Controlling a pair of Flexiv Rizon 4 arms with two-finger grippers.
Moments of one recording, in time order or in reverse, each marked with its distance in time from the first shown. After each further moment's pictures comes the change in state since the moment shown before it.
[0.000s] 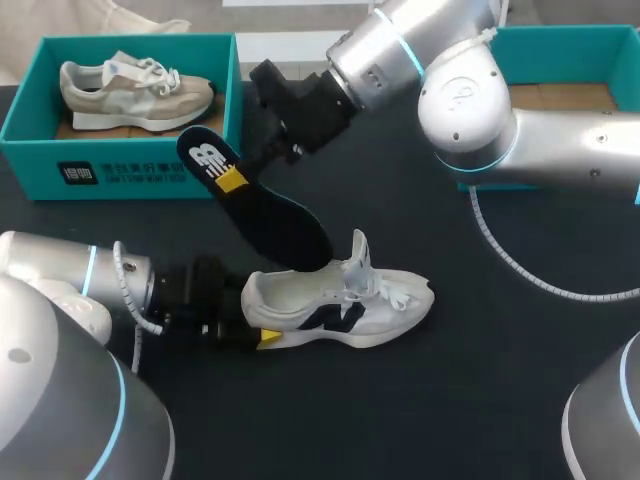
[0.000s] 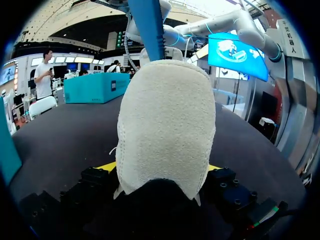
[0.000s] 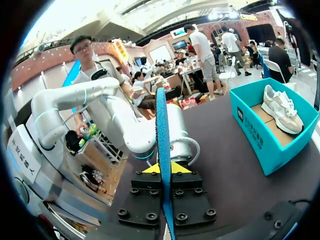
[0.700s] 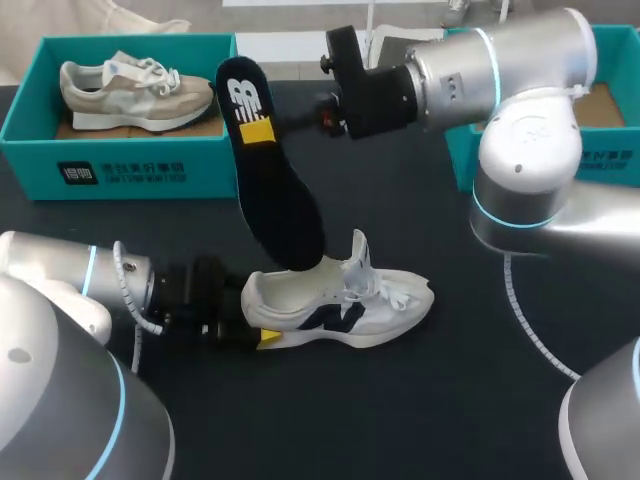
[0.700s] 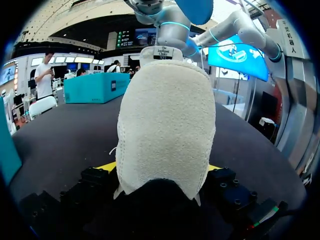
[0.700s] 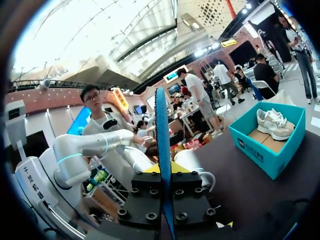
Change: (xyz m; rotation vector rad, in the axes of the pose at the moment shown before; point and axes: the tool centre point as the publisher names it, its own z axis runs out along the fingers) left arm 0.000 0.000 0.000 0.000 0.000 0.000; right arm 0.063 0.046 -0.070 -0.402 0.020 0.136
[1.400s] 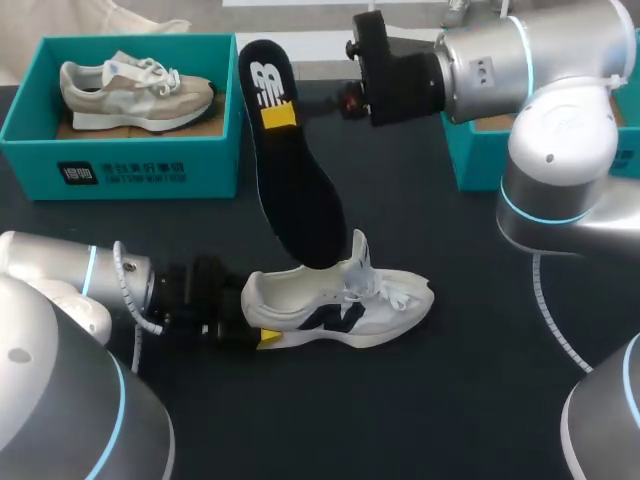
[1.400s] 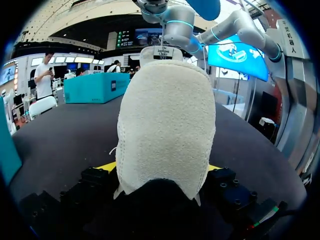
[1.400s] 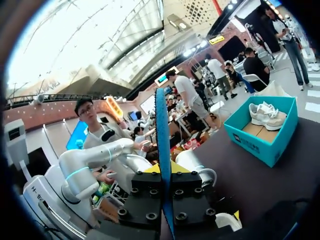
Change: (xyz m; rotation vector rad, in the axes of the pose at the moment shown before) left arm 0.000 0.000 0.000 0.000 0.000 0.000; right arm 0.005 0.015 -0.028 -0.034 -0.051 0.136
